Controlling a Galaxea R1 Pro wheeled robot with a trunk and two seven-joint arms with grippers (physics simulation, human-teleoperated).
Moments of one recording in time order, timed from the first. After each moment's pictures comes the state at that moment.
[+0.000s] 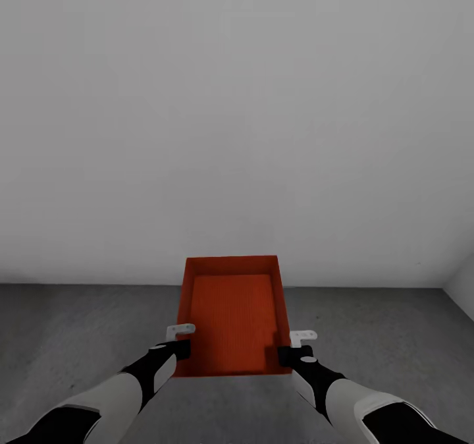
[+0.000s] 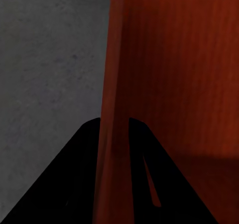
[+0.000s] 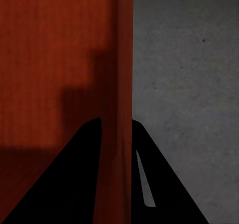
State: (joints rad) left arm -0.77 -0.09 -0.09 -0.13 0.21 0.09 0.14; right arm -0.78 0.12 0.23 -0.02 -0.18 -0.08 -0.15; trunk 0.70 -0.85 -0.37
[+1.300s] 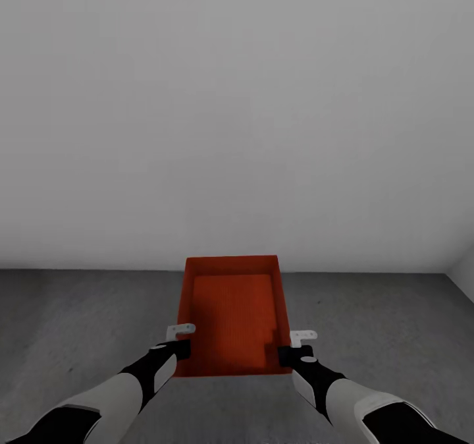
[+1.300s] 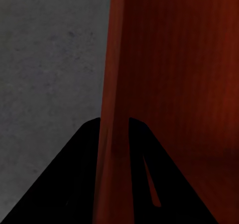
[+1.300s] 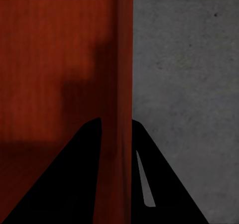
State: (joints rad) left arm -0.77 -0.09 -0.09 -0.13 0.21 0.09 0.14; right arm -0.78 0.12 0.23 -0.02 -0.18 -0.08 -0.15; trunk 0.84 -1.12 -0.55
